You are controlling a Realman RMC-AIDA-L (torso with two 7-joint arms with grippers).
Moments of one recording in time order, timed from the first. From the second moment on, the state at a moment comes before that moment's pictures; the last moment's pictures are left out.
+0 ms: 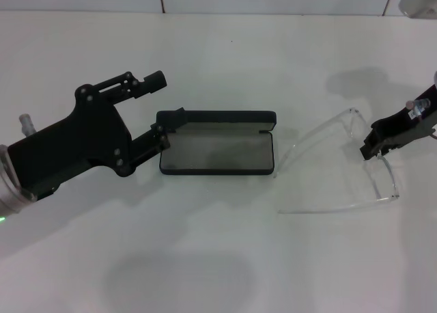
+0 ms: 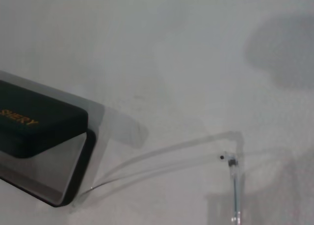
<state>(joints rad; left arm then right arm) -0.21 -2.08 1.15 0.72 1.21 1.63 -0.83 0.91 2.02 -0.95 -0.79 -2.72 -1.51 2.70</state>
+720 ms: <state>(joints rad) -0.21 -2.08 1.15 0.71 1.20 1.63 -0.80 0.89 2.00 -0.95 -0.84 -2.73 -1.58 2.70</state>
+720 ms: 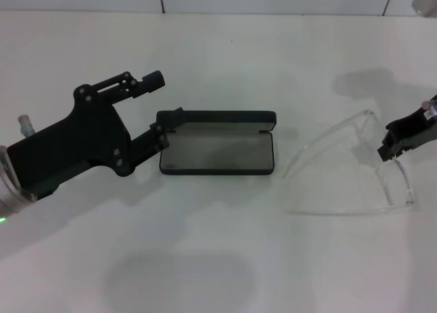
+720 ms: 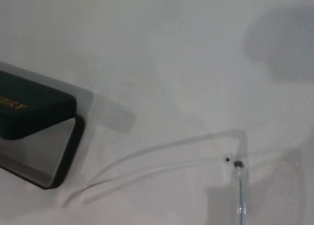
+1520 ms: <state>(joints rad) -0.21 -2.09 1.13 0.71 1.18 1.64 -0.84 0.57 1.99 -0.81 -1.13 -2.33 -1.67 2.44</state>
